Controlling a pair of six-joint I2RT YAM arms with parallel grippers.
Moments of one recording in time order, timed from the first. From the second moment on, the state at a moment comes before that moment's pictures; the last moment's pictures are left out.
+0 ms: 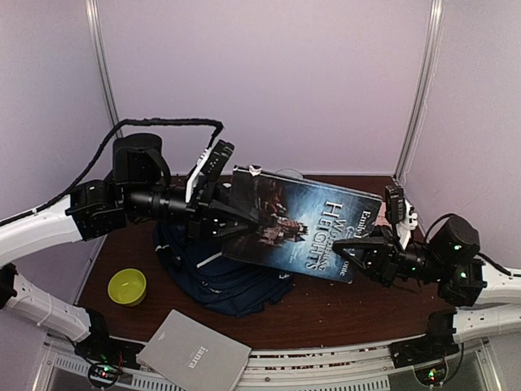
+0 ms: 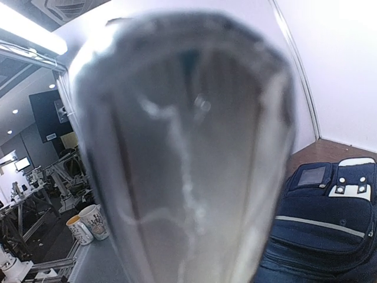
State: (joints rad) left arm -1.01 1.21 1.17 -0.15 0.62 -0.08; right arm 1.09 0.68 0.47 0.45 -0.26 0.44
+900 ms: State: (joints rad) left arm -1.07 1.80 1.33 -0.85 -0.43 0.30; right arm 0.83 0.65 0.54 -0.47 0.09 0.71
